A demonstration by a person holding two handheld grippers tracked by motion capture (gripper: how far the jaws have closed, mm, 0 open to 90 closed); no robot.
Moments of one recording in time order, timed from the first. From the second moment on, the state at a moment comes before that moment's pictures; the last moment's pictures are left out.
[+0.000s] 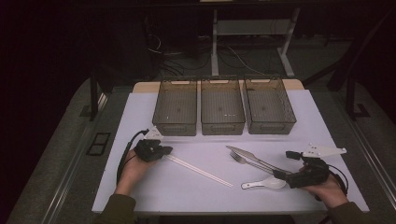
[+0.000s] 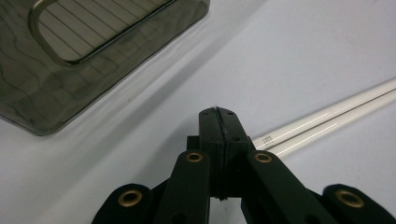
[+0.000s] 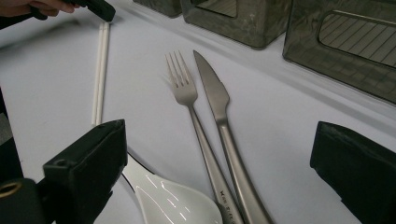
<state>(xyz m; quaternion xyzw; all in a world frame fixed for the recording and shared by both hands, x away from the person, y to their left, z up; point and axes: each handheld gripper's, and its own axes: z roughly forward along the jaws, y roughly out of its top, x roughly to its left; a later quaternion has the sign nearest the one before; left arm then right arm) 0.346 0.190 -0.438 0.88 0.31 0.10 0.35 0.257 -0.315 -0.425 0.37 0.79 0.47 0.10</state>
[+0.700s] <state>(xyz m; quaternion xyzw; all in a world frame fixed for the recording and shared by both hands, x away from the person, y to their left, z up) 0.340 0.194 -0.441 0.88 0.31 0.09 0.34 0.257 -0.315 -0.424 0.37 0.79 0.47 0.09</state>
